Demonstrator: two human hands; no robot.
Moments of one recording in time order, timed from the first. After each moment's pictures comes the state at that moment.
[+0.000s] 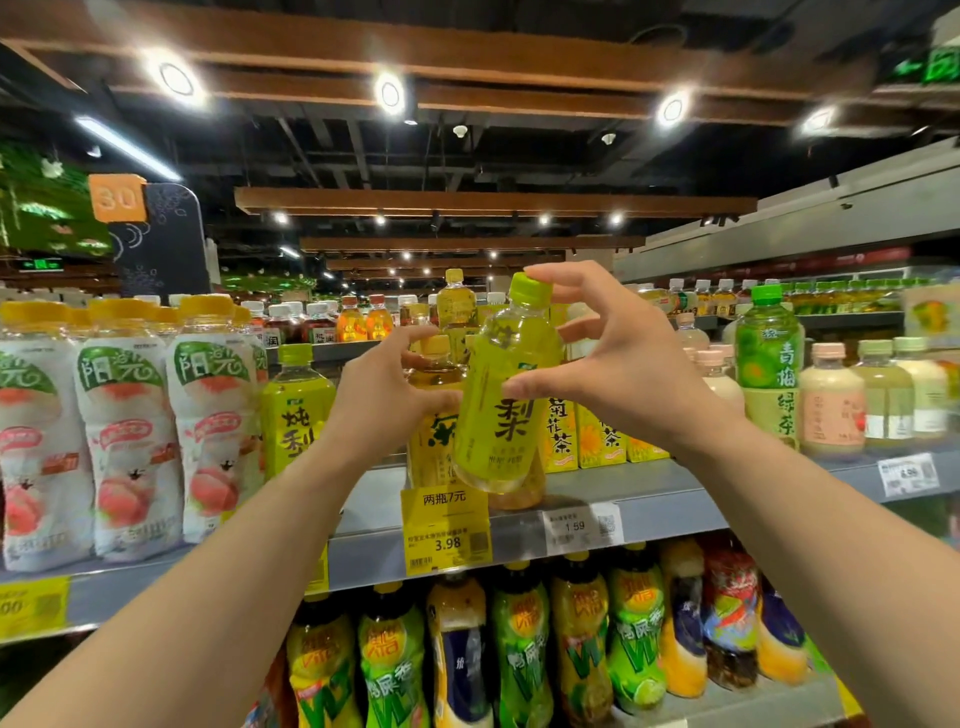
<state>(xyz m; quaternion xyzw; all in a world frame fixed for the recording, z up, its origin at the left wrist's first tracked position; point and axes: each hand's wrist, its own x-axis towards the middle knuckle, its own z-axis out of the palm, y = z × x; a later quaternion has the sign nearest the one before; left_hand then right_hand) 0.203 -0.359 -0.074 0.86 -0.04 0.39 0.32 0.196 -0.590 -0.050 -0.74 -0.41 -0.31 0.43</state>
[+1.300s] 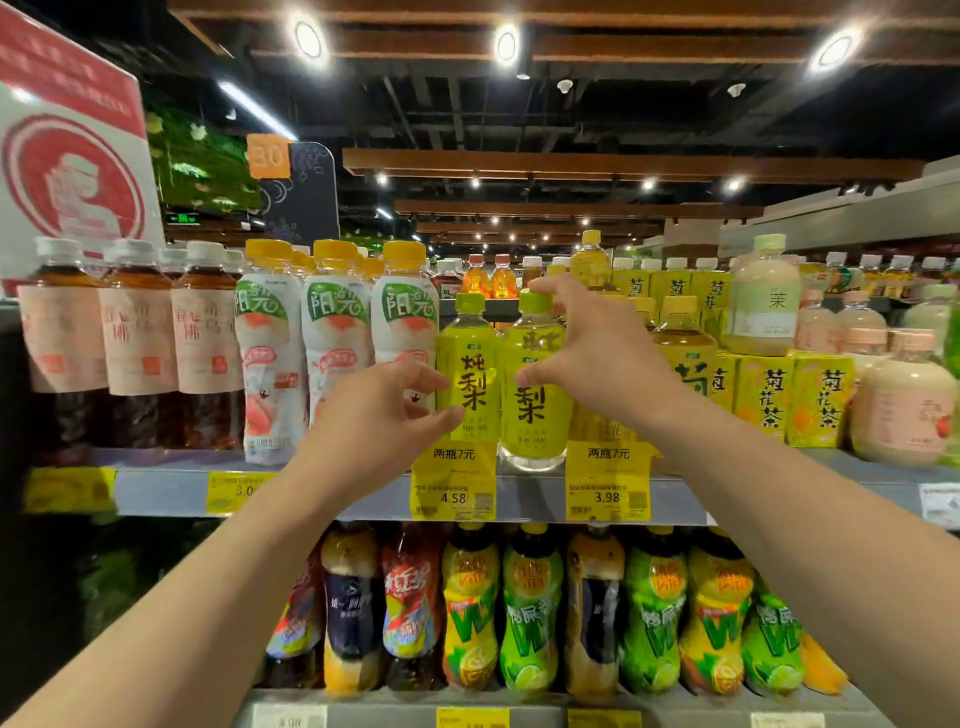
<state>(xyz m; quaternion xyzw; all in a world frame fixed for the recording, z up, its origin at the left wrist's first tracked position) 0.084 -0.249 -0.118 0.89 0.04 0.36 0.27 0.188 -0.436 -0.065 -0.83 -0.38 -0.28 0.30</state>
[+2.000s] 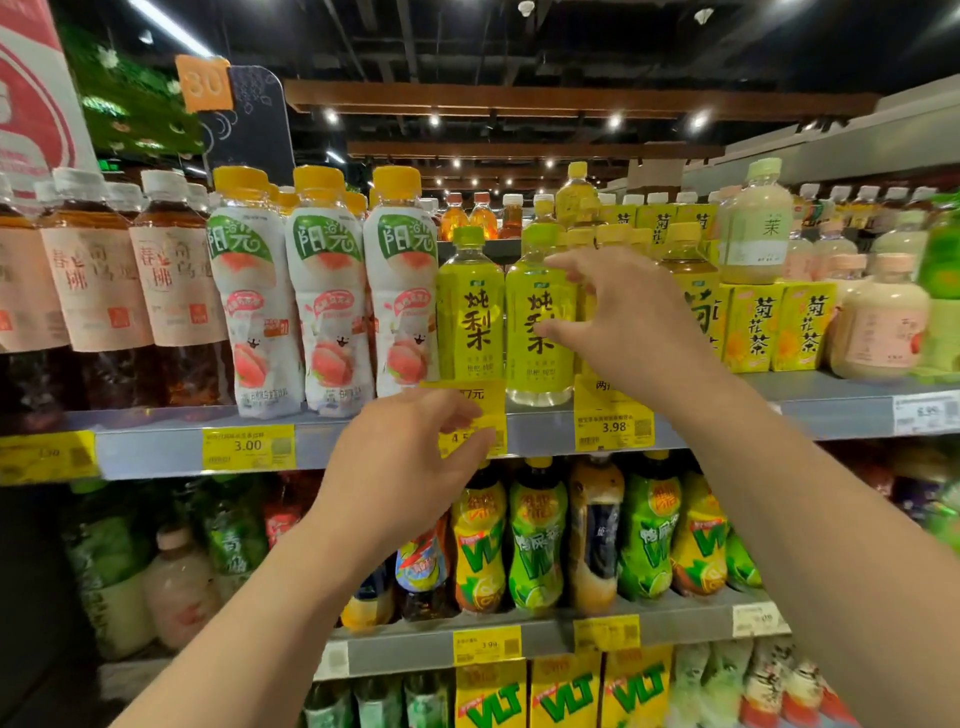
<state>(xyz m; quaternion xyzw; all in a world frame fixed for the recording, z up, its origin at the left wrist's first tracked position) 0.061 -0.260 -0.178 0.90 -0.03 0.39 0.18 0.164 -0.442 -0.095 -0.85 -0.31 -0.34 0.26</state>
